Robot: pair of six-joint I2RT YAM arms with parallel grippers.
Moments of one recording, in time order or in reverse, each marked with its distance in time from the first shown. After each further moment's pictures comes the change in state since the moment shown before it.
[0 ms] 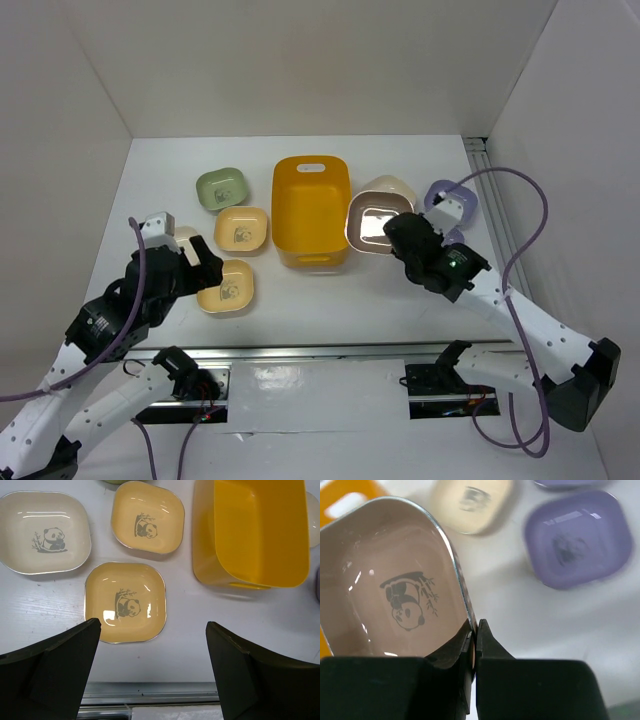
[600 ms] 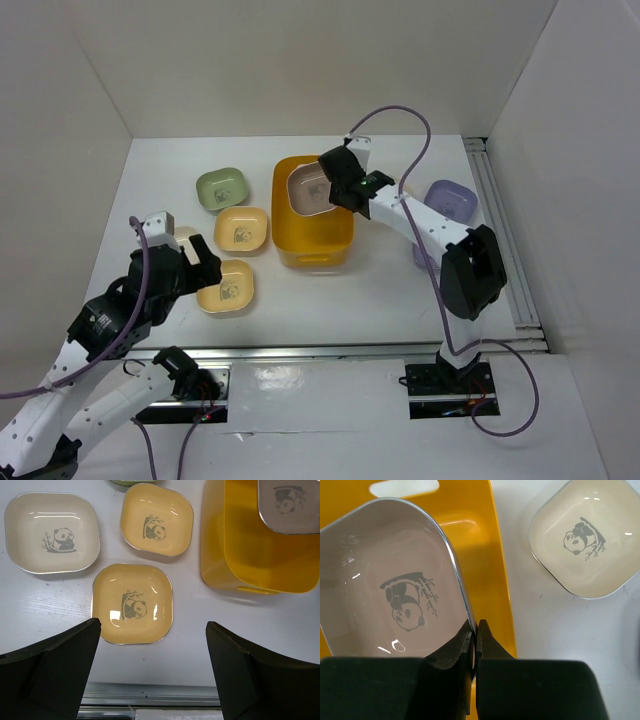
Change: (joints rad) left arm 0.000 0.018 0.000 -0.008 -0.035 -0.006; right arm -0.085 0.797 0.601 0.290 -0.265 -0.441
